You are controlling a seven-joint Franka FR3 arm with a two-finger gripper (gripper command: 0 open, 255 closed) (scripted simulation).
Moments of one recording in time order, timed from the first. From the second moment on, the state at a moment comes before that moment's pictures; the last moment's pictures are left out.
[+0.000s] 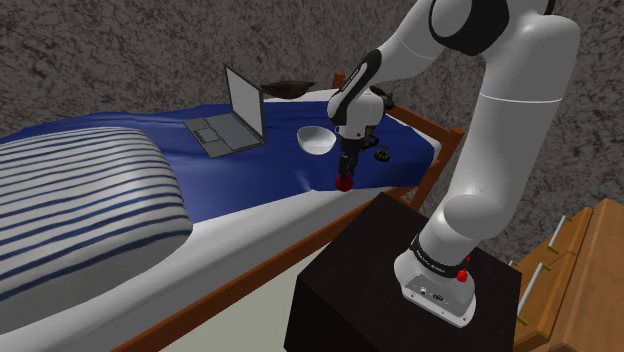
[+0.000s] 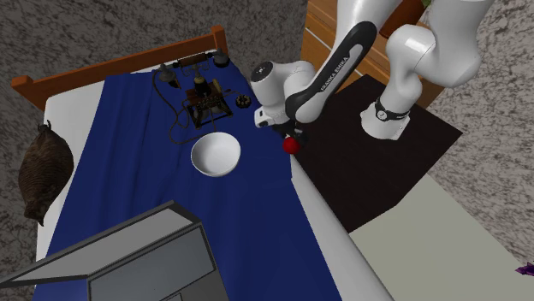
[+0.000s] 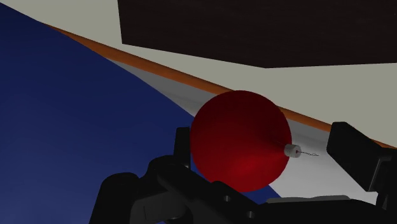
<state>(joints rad) -0.02 0.25 -0.40 -2.42 0.25 2.29 -0.83</state>
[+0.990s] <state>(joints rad) -0.02 0.25 -0.40 -2.43 0.26 2.29 -0.83</state>
